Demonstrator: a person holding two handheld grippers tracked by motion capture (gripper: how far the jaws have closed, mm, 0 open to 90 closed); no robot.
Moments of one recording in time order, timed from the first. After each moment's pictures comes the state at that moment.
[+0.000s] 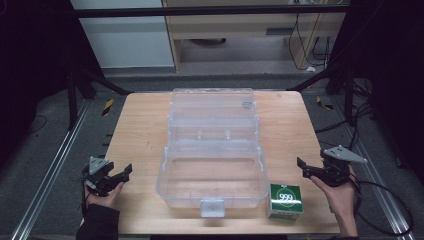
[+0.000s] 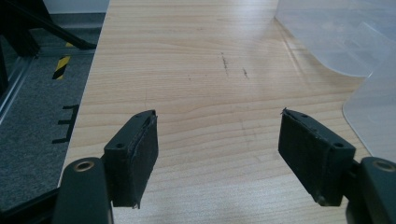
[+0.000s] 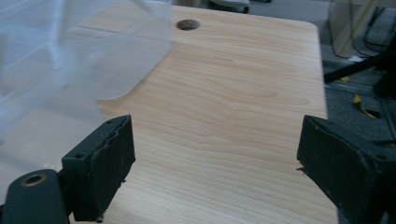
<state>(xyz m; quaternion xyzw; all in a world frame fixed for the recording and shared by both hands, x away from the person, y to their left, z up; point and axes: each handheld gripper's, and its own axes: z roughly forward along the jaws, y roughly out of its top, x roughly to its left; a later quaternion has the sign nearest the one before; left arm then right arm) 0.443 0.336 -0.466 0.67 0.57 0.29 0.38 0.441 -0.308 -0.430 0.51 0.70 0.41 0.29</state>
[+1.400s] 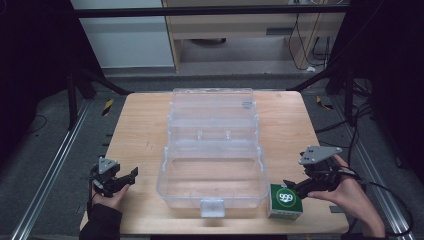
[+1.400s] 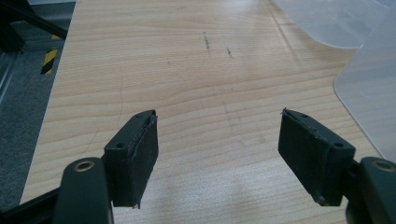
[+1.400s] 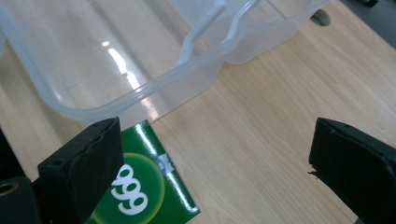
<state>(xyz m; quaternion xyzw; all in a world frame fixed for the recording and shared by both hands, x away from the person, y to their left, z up) 0.447 0.322 -0.474 0.70 0.55 0.27 0.36 0.418 -0.254 -0.364 0.28 0.89 0.30 0.21</state>
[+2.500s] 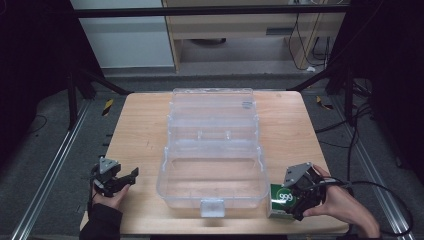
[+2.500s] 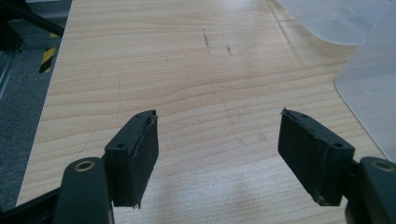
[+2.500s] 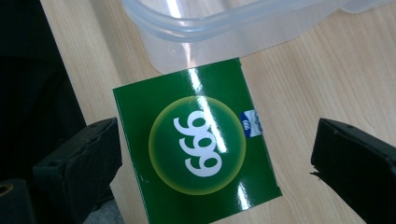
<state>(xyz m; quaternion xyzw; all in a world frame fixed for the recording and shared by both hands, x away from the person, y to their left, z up) 0.448 0.322 -0.476 0.70 0.55 0.27 0.35 0.406 -0.230 -0.400 0.19 0.96 0.20 0.11</state>
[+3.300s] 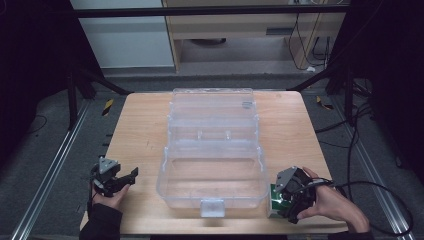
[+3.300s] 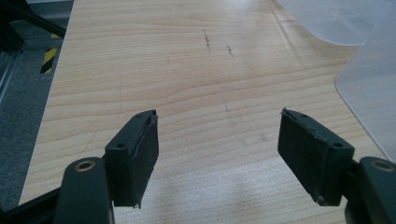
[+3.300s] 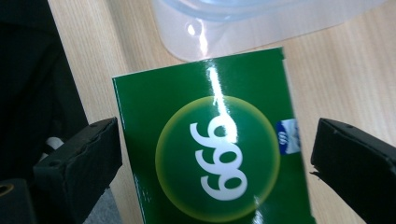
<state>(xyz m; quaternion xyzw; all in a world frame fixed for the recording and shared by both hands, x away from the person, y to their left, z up) 0.448 0.322 -0.475 0.70 0.55 0.27 0.35 0.412 -0.215 -0.421 0.15 0.97 0.15 0.09</state>
